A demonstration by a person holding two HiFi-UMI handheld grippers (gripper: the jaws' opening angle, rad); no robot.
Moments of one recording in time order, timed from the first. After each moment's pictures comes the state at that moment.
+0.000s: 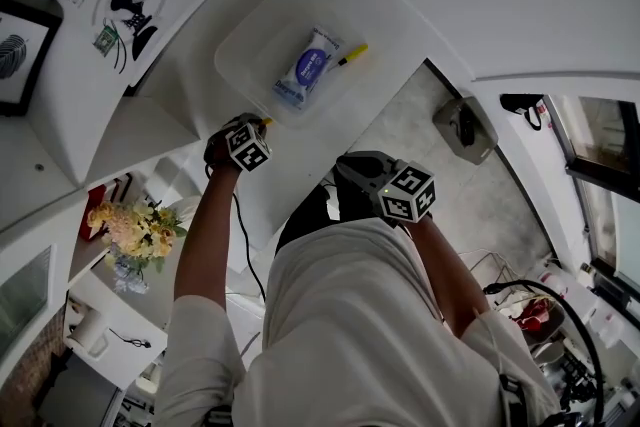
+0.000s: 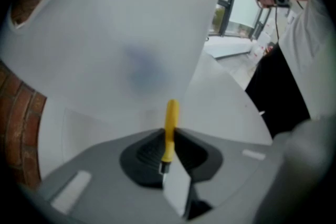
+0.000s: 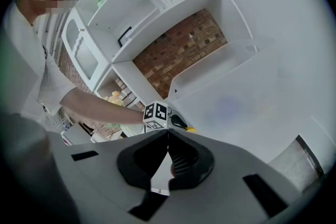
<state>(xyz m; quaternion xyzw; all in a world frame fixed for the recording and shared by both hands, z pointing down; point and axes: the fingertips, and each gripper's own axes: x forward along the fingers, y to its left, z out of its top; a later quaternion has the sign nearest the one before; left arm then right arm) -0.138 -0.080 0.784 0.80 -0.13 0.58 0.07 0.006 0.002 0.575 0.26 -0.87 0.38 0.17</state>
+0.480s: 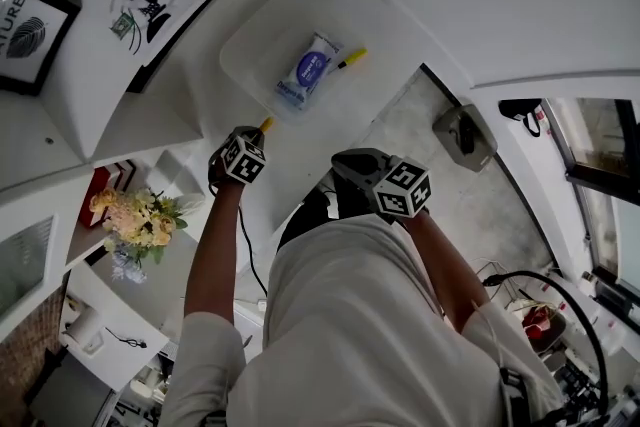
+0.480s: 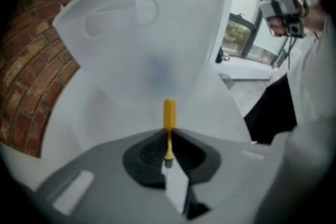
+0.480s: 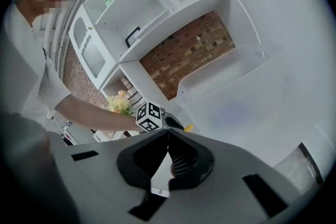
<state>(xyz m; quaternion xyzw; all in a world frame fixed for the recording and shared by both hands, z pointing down) -0.149 -0.062 0.743 0.80 -0.26 0.52 0.15 -0.002 0.009 0.561 0.24 -0.89 0.36 0.16</state>
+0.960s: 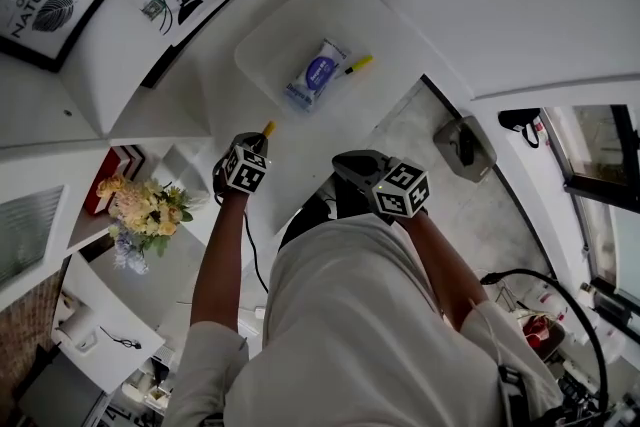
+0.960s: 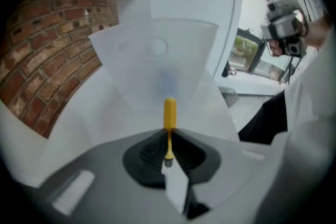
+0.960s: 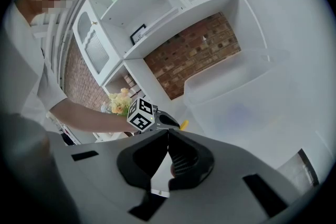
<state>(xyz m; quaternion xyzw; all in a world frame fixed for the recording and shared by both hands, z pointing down) -0.161 -0.048 0.702 0.81 -0.32 0.46 0.17 -0.019 0.018 0.553 0.23 -0.90 0.34 0.17</state>
